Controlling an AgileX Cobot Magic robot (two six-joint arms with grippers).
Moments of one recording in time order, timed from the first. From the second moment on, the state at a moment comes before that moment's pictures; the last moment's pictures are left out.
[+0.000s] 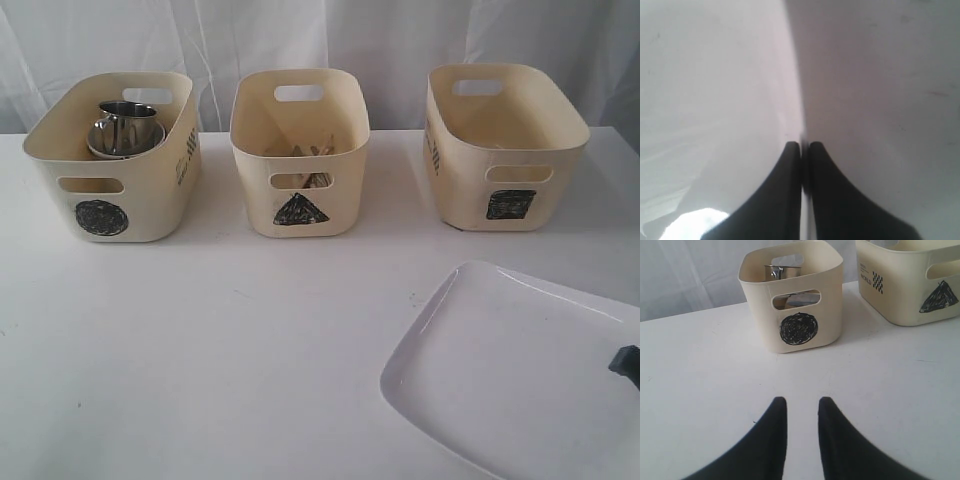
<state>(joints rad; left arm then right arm) -0.16 0.03 0.02 -0.05 0.21 0.16 -0.14 0.99 -0.26 -0.09 0.39 0.77</state>
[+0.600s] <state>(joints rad) -0.16 0.03 0.02 -0.05 0.21 0.16 -0.14 0.79 -0.34 -0.02 0.44 0.51</state>
